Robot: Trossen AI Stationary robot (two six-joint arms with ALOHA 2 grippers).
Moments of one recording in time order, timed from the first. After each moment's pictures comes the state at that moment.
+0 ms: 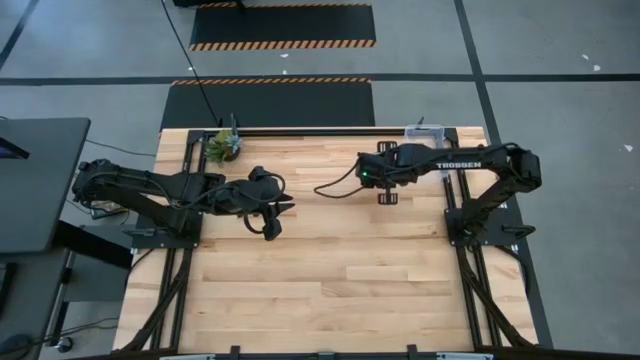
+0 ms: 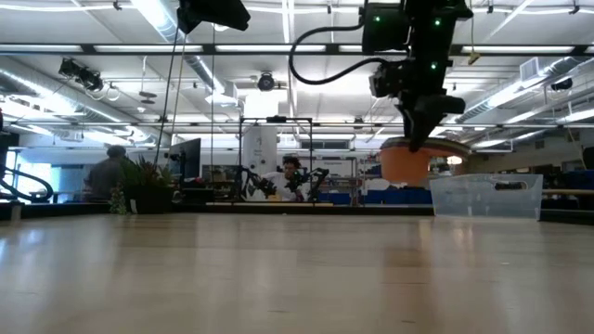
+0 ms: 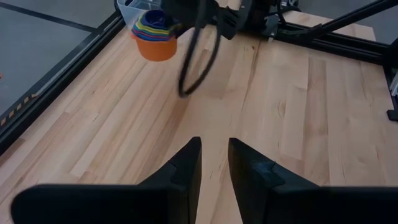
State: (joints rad) left arm -0.16 1.22 1.12 -0.51 -0.38 -0.33; right arm -0.22 1.53 1.17 -1.01 0.43 -0.25
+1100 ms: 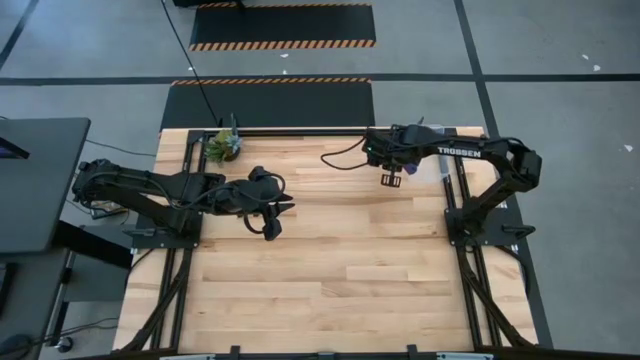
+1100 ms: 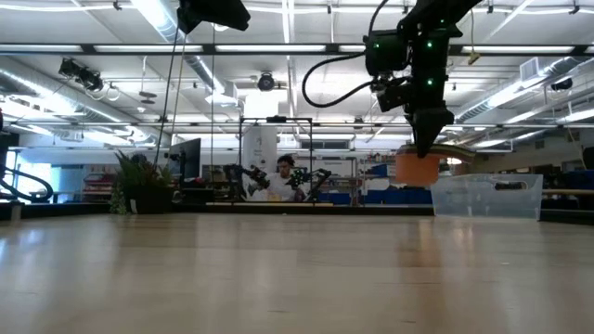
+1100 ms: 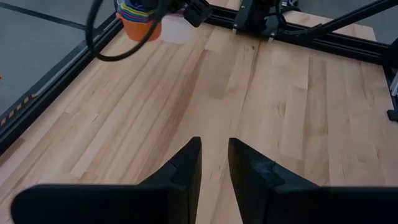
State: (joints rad) left arm -0.16 1.22 1.12 -0.51 -0.38 -0.33; right arm -0.43 1.53 1.18 -1.01 0.43 -0.24
